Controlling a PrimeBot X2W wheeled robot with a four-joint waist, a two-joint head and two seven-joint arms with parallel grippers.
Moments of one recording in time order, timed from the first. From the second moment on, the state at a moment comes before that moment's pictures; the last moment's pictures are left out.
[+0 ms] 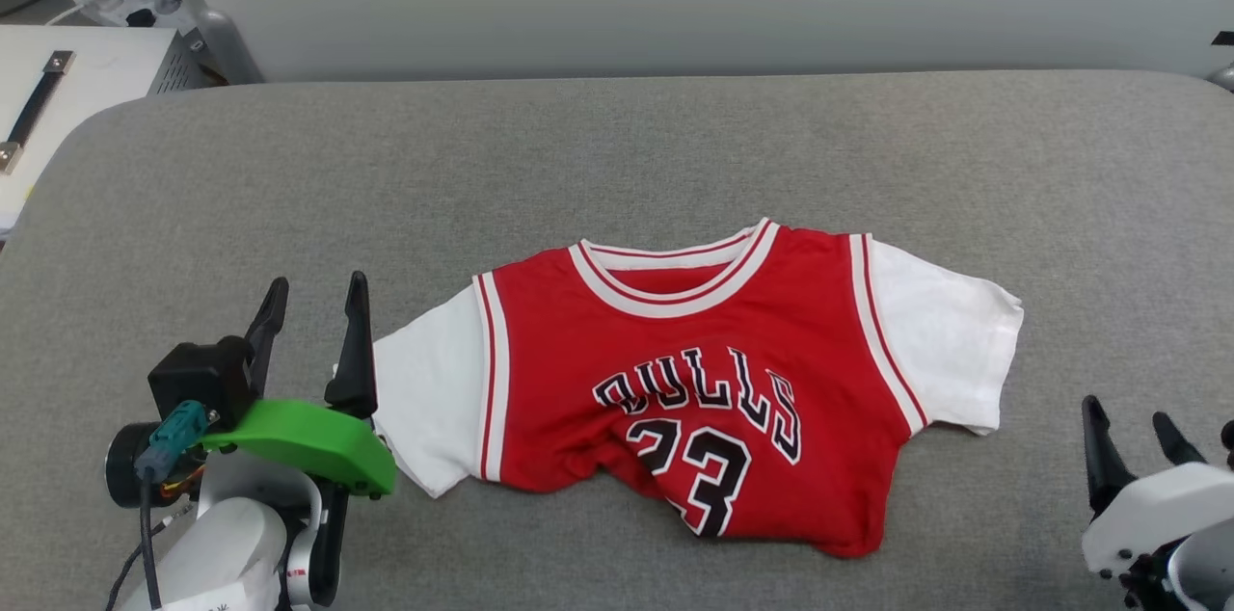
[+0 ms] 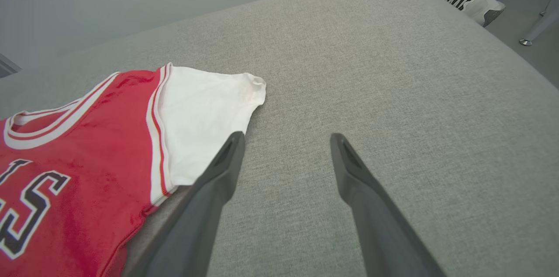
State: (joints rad) left arm -0.22 0.51 -0.48 0.08 -0.73 0.32 -0.26; right arm 0.02 -0.07 -0.28 0.05 0.22 0.13 0.17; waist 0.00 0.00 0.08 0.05
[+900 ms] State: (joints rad) left arm -0.25 0.44 -0.43 -0.02 -0.65 0.30 -0.26; right arm -0.50 -0.38 -0.09 0.44 0.39 0.13 0.82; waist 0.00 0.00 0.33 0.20
